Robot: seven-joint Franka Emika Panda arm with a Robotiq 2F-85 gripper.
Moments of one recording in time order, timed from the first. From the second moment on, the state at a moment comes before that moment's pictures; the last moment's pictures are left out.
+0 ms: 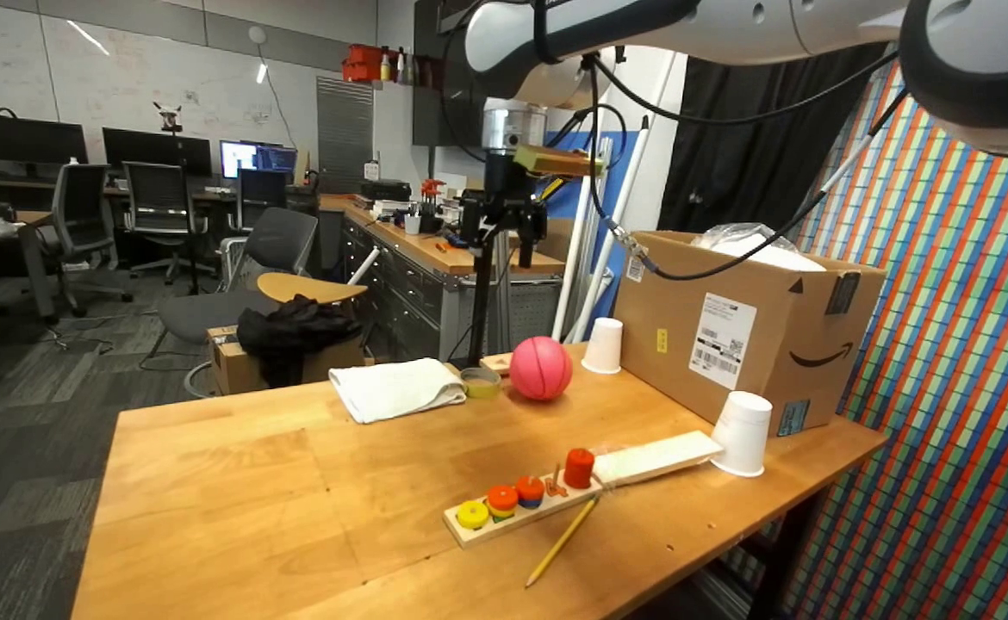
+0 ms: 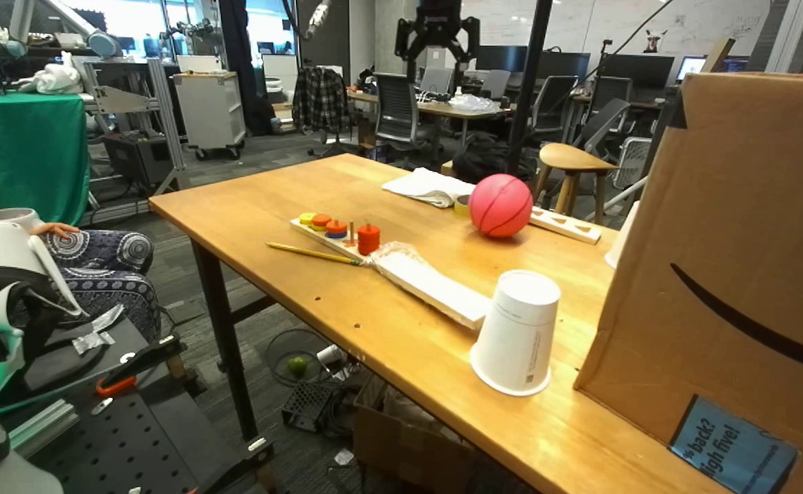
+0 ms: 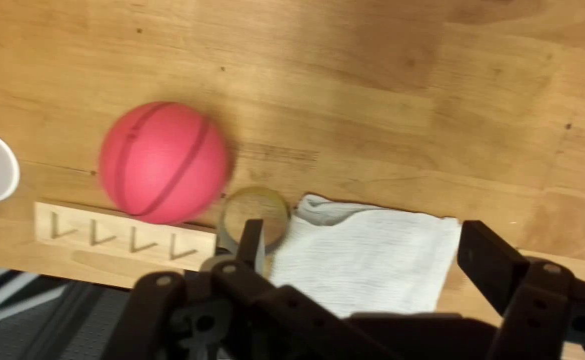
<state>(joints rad) 0.09 0.47 0.03 -1.23 -0.06 1.71 -0.08</state>
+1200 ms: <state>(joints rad) 0.10 0.54 0.11 -1.36 0.05 1.75 -0.09</state>
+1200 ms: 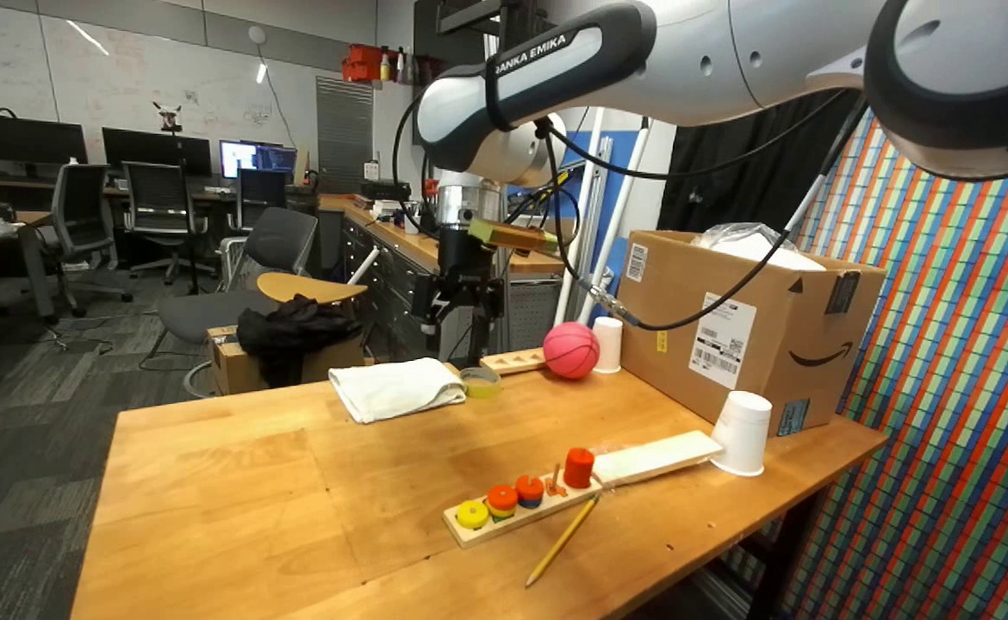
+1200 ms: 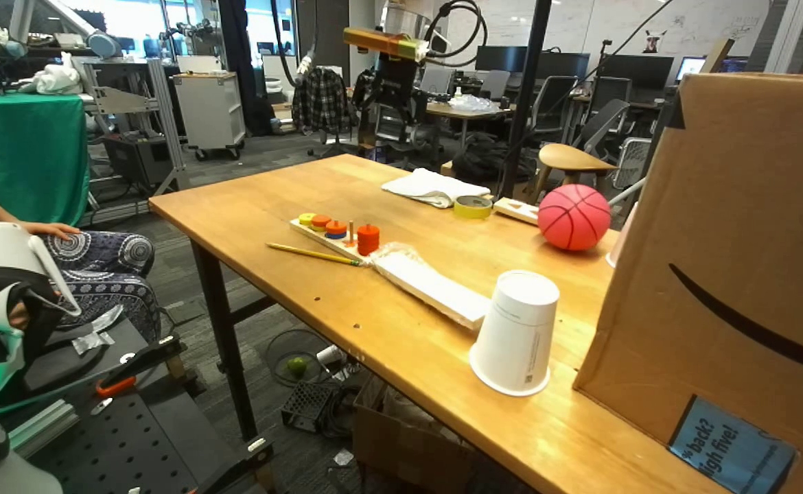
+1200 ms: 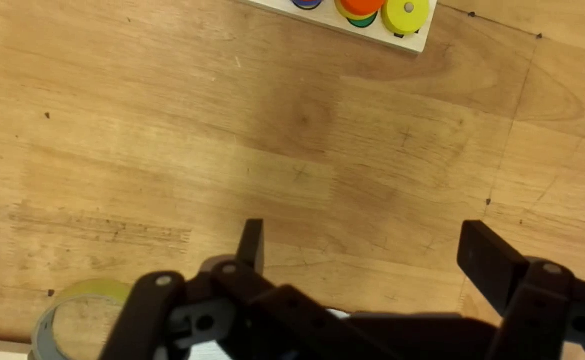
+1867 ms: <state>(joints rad) 0.04 0.69 0.10 -1.22 0.05 1.71 -0.14</state>
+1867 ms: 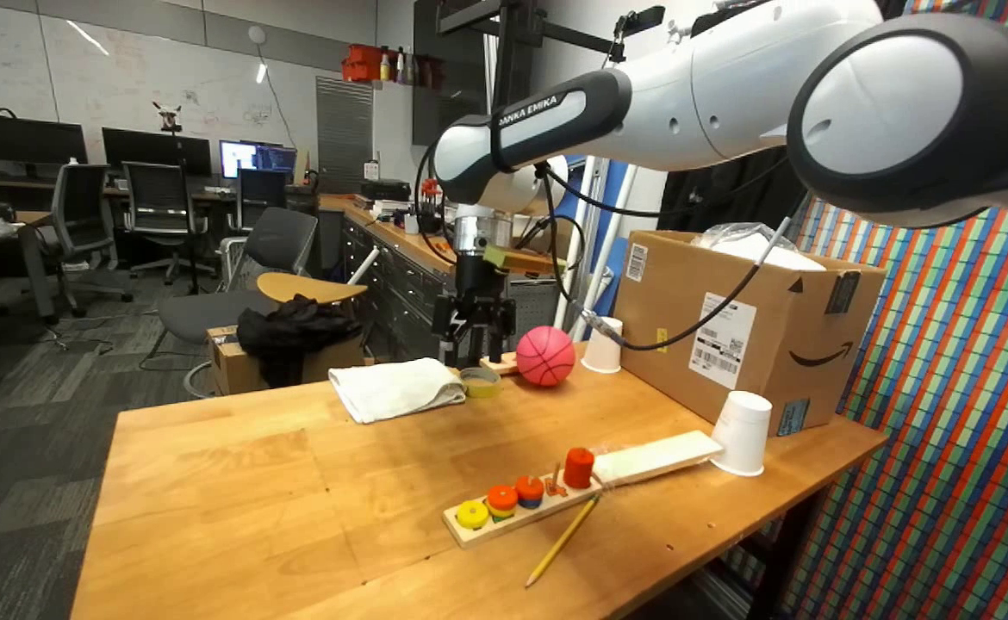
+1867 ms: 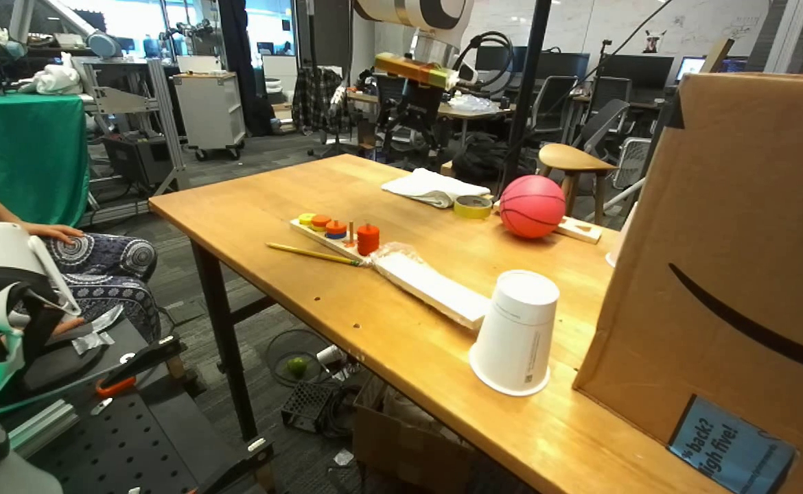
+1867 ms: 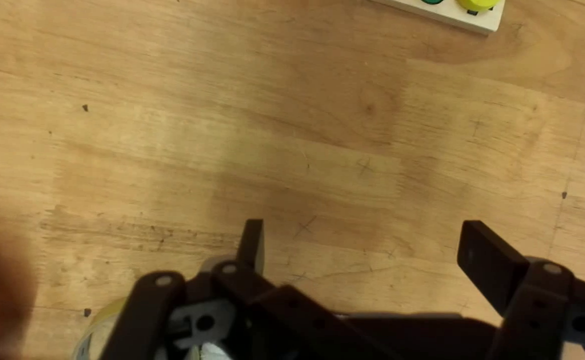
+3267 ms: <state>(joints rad) -0.03 0.99 0.02 -0.76 0.04 1.52 -0.15</state>
